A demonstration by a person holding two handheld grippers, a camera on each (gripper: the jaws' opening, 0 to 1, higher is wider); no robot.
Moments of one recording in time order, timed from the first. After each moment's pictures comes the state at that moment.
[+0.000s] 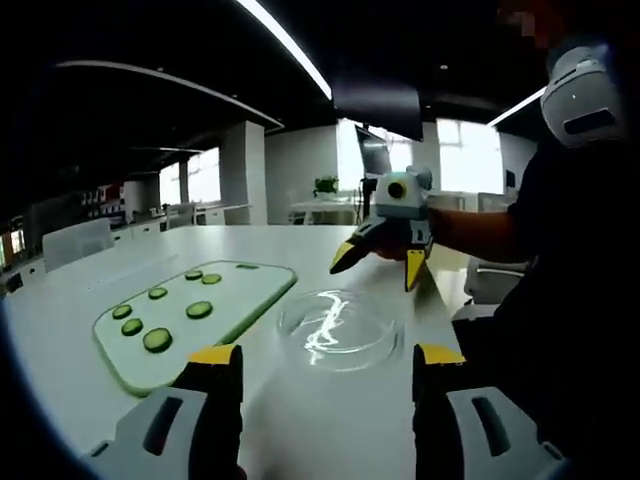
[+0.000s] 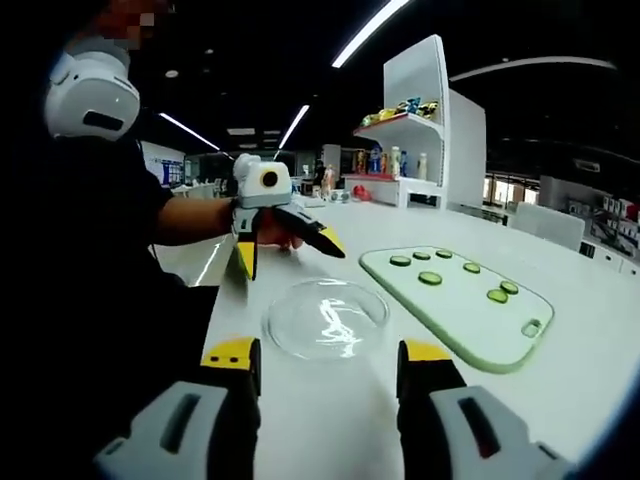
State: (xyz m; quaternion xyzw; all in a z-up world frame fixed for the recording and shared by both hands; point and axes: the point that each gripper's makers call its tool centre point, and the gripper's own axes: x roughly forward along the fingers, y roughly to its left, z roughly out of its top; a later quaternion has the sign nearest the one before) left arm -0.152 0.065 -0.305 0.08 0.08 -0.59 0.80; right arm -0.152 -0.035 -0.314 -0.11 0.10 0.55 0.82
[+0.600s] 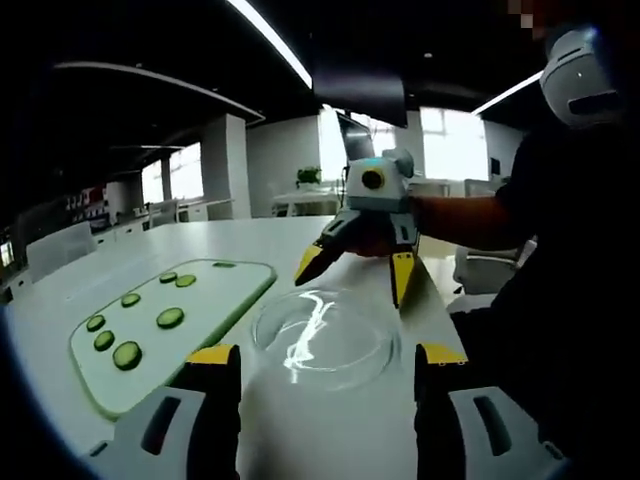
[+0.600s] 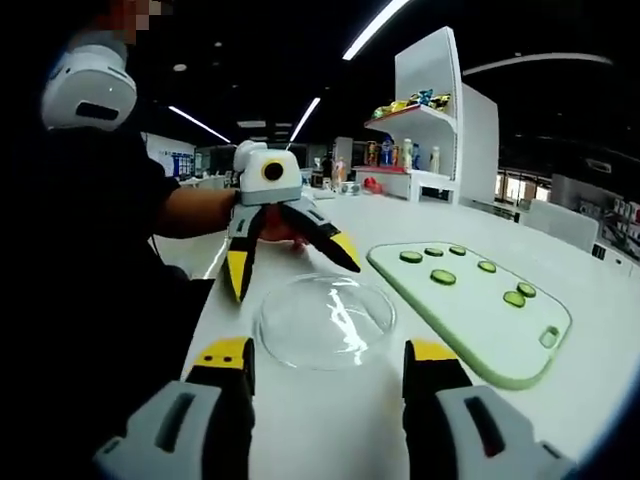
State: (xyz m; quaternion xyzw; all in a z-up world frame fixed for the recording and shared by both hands) left arm -0.153 0.039 -0.316 0.10 0.09 -0.62 0.77; right arm -0.146 -0.018 -0.323 -0.12 0.11 0.57 0.80
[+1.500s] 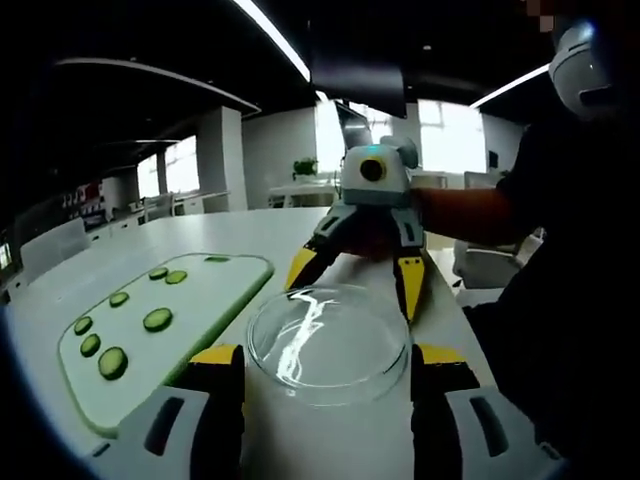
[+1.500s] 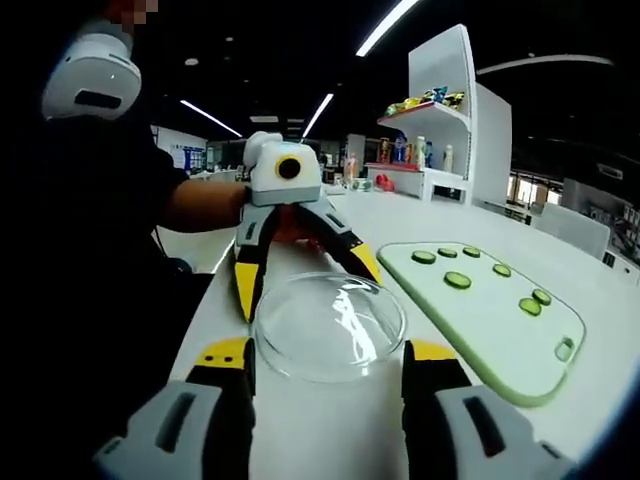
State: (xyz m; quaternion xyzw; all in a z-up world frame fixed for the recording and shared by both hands) left arm -0.148 0.024 -0.327 0.12 0.11 -0.63 0.76; right arm -0.149 0.004 -0.327 -0.13 0.11 0.59 0.79
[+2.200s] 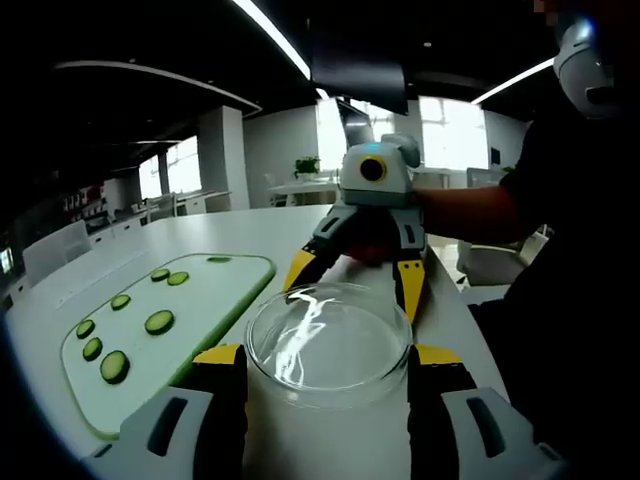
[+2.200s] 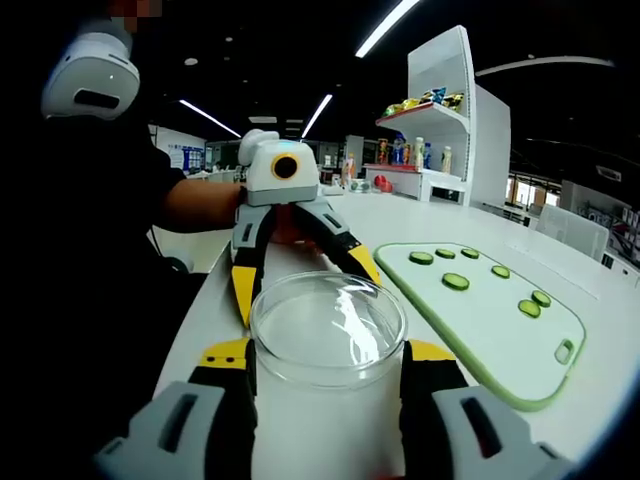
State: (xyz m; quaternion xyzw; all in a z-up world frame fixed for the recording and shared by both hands) left arm -0.147 0.021 -0.326 0.13 0.10 -0.62 0.77; right arm -0.144 0.003 -0.327 -0.14 0.10 0.59 0.79
